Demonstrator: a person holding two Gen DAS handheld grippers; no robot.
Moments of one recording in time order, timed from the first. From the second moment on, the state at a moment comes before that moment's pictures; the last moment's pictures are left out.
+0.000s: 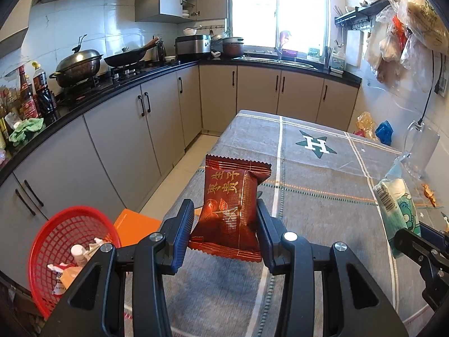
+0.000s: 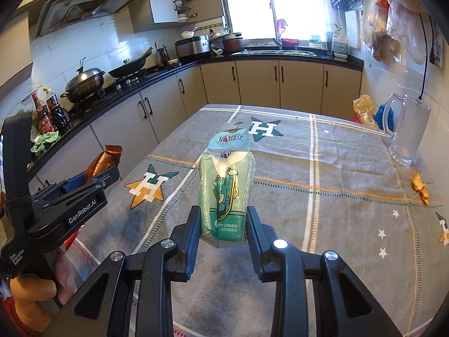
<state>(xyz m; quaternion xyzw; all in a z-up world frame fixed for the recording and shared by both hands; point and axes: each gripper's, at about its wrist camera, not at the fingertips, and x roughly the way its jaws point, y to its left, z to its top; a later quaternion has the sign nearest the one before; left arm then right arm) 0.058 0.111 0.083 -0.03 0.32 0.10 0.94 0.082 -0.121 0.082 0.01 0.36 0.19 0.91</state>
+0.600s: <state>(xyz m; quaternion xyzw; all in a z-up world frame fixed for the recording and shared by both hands) 0.009 0.135 0.075 -0.05 0.32 0.11 0.94 0.050 -0.096 0.089 -0.01 0.35 0.20 0.91</state>
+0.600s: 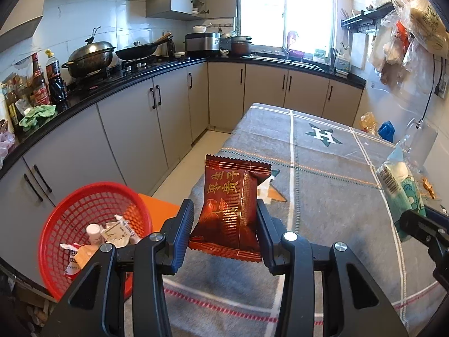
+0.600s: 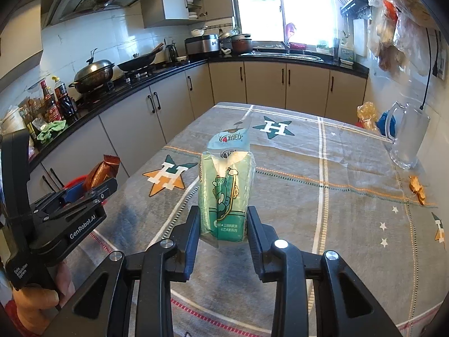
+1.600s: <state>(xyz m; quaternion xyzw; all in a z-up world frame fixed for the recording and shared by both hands) -0.072 0.262 0.062 -0.11 0.31 0.20 0.92 0.016 0.020 0.090 -0.08 0.36 0.27 0.89</state>
